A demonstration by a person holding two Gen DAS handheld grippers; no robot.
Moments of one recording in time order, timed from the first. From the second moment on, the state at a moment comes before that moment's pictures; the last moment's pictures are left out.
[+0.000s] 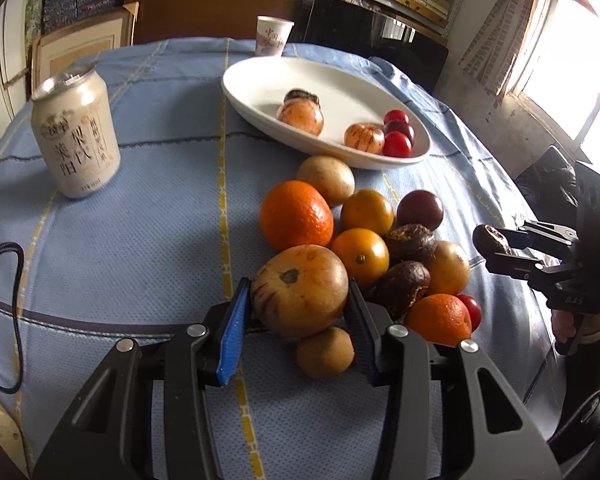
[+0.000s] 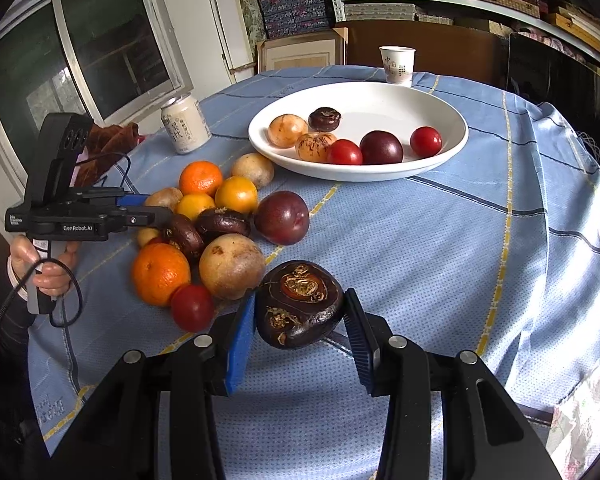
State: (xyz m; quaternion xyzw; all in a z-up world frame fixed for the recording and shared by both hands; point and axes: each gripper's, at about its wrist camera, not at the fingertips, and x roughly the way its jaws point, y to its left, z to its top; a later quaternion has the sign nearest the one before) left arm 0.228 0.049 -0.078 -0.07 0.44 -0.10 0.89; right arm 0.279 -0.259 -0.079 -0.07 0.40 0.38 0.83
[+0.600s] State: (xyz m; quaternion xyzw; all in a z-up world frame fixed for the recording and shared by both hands) left arm 0.236 0.047 -0.050 -0.10 0.40 -0.12 0.90; right arm 0.315 -0.253 -0.060 0.08 0.36 0.36 0.86
